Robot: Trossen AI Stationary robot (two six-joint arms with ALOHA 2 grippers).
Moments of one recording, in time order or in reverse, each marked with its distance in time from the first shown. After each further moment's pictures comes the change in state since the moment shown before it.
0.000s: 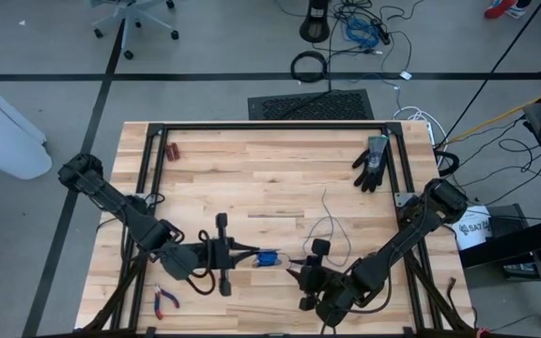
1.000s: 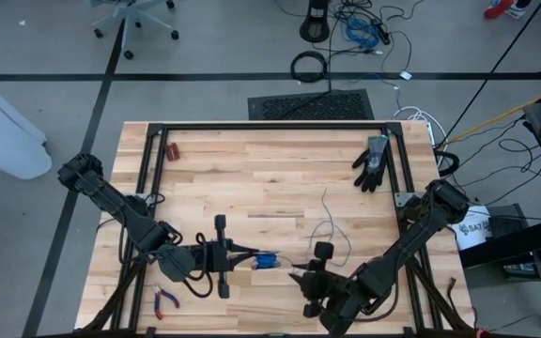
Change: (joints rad) left arm -0.008 0.000 0.000 0.016 -0.015 0.029; right arm 0.036 0.003 0.152 -0.199 -0.004 0.019
